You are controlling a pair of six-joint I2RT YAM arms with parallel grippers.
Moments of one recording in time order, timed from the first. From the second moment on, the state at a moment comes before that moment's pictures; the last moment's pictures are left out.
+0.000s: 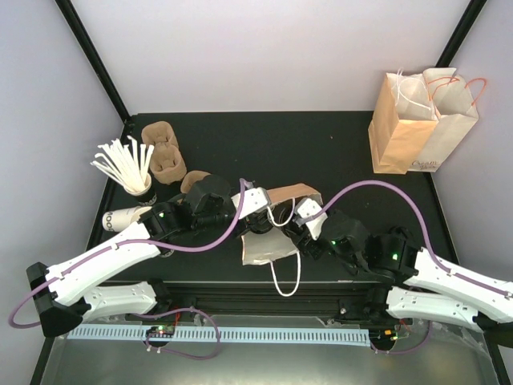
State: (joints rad) left arm -0.95 1.06 1.06 -0.53 0.09 0.21; right arm 1.18 0.80 0.86 -0.63 0.39 0.07
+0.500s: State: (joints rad) left arm -0.95 1.07 1.06 -0.52 0.08 0.19; right arm 1.19 0.83 0.95 -0.72 0.15 -0.53
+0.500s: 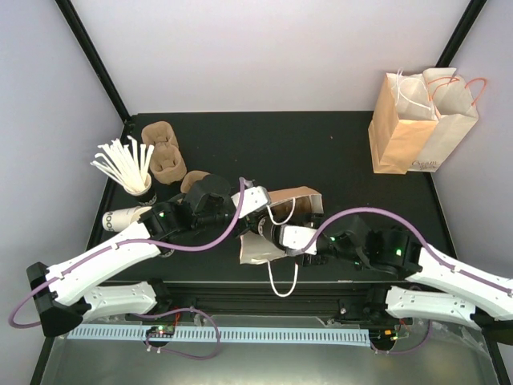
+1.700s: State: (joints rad) left arm -0.92 1.11 1.11 -0.58 0.20 0.17; right arm 1.23 1.17 1.15 -0.94 0.42 -1.07
